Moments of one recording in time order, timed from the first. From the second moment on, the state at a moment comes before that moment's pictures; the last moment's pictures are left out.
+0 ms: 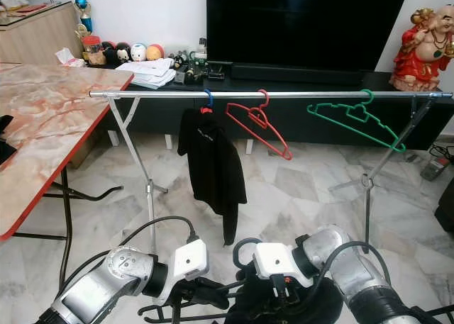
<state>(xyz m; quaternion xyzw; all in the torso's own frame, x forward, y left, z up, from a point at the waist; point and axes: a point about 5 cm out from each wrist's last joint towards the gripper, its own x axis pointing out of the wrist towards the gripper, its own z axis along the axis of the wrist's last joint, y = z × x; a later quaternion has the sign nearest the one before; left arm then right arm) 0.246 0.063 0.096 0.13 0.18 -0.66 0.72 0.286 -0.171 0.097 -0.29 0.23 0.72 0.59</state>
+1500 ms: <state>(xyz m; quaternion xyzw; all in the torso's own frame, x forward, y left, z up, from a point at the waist) 0.257 0.058 0.090 0.21 0.15 -0.65 0.72 0.292 -0.180 0.085 -0.33 0.26 0.67 0.61</state>
